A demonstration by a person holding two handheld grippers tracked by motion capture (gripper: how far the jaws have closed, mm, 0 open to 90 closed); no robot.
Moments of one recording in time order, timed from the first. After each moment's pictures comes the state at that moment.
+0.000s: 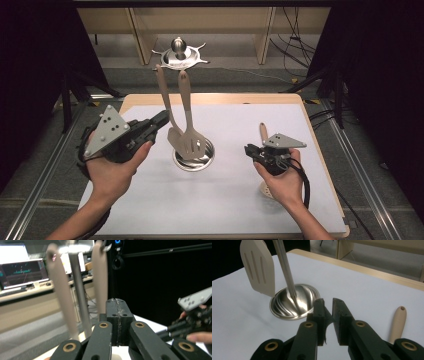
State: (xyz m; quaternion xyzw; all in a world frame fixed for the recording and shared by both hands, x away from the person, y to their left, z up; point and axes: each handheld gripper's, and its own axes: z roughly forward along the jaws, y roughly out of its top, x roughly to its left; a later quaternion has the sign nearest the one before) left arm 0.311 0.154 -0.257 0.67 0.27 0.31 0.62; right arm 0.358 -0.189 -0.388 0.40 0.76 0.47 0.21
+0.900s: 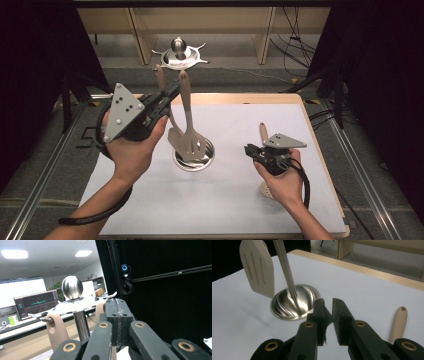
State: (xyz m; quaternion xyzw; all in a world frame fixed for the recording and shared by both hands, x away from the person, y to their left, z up) left arm 0.335 0.126 -0.237 0.60 0.23 0.39 0.66; right arm 0.358 -0.190 -0.387 0.40 0.76 0.47 0.20
